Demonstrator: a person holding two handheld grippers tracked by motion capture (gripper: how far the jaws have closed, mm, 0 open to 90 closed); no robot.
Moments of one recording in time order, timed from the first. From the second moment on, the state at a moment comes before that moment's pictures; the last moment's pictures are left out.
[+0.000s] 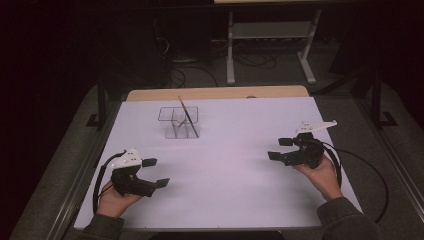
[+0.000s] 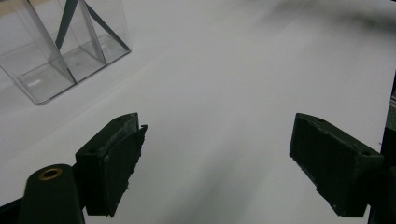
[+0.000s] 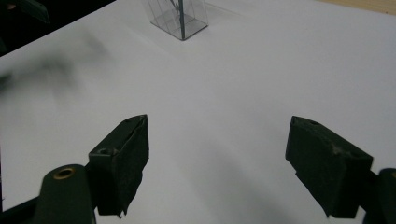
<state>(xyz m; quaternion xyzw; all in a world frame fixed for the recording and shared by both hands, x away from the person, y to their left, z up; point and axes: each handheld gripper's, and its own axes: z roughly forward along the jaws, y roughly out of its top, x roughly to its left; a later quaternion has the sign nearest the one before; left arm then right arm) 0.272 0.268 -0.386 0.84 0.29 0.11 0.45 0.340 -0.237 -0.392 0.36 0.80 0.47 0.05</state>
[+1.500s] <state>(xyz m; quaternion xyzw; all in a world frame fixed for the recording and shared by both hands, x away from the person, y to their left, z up) 0.272 0.272 -0.390 0.84 0.30 0.12 0.44 0.306 -0.261 -0.408 0.37 0.80 0.48 0.05</state>
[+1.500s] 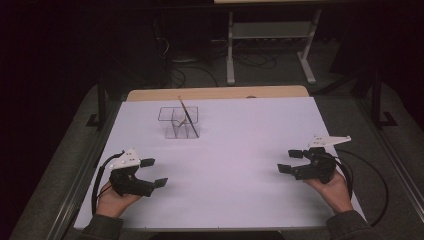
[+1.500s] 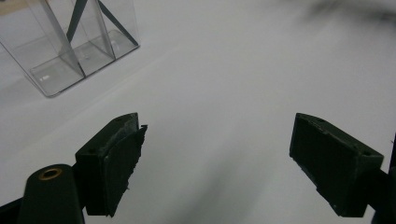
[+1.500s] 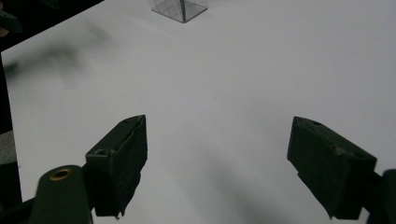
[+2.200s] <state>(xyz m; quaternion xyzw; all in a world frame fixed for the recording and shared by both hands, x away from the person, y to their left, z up) 0.270 0.274 -0.396 0.84 0.30 0.11 0.44 0.286 -0.272 -0.421 0.38 0.79 0.48 0.05</state>
